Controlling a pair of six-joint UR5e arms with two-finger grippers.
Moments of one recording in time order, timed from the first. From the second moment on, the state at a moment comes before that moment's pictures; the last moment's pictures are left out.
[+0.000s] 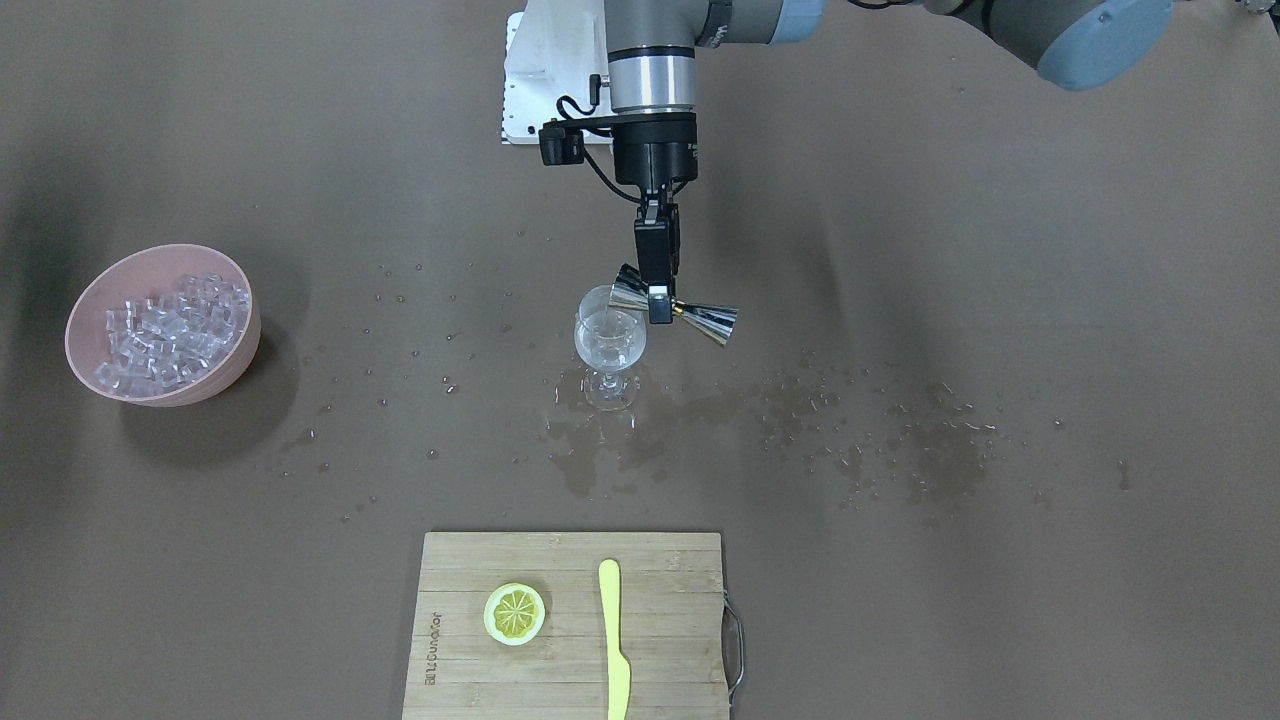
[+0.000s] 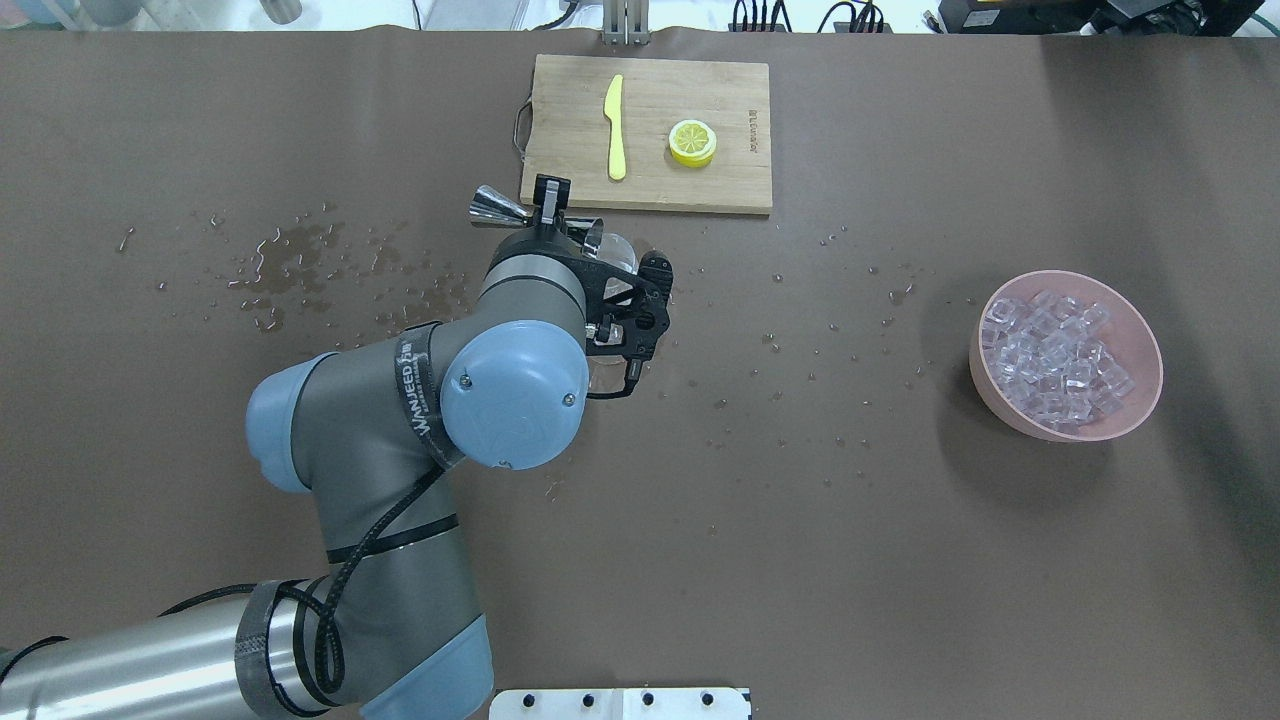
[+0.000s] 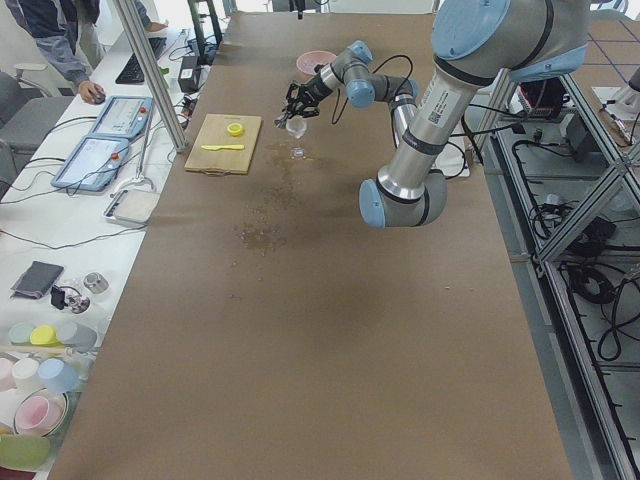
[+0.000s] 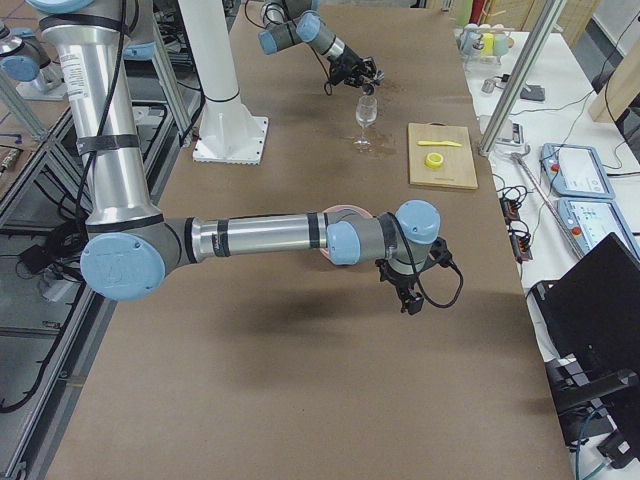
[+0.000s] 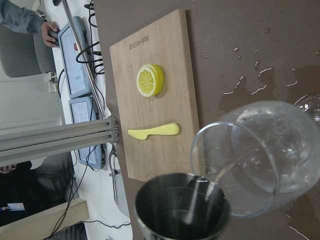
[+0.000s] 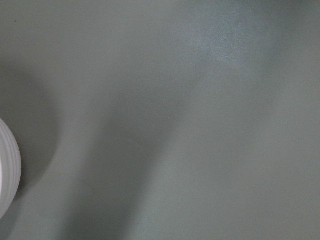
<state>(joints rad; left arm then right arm) -0.40 -2.31 -1.83 -1.51 -1.00 0.52 1.46 -1.43 1.53 -1.51 2.35 -0.33</state>
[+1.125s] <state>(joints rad) -0.54 -1.78 -1.87 -2.36 -1.11 -0.27 1.46 -1.42 1.54 -1.50 2.35 -0.33</state>
